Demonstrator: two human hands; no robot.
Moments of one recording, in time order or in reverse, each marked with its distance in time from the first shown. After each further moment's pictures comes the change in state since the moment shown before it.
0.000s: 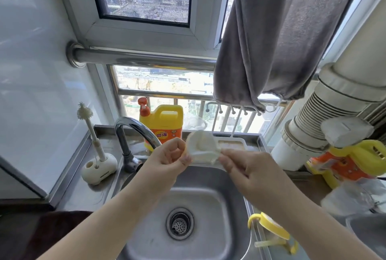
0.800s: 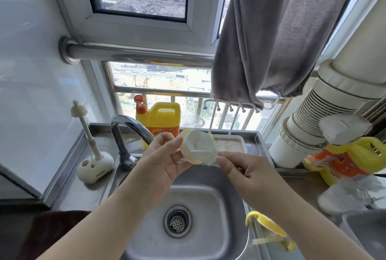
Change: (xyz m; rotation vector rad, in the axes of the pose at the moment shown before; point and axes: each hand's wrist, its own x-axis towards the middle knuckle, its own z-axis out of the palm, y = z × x) left_hand 0.012 0.000 0.005 -0.593 0.081 -0.133; right_hand -0.005 0.001 0.004 0.280 -0.063 0.050
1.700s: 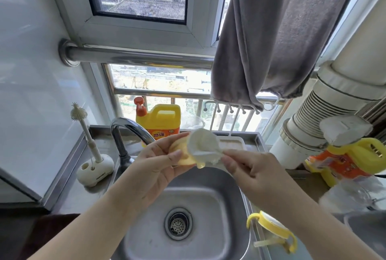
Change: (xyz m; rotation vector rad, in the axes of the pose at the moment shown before) left_hand -0.007 0.014 -0.008 0.062 -0.156 -0.053; right_hand 0.004 -0.001 -0.010 -0.139 0.034 -0.043
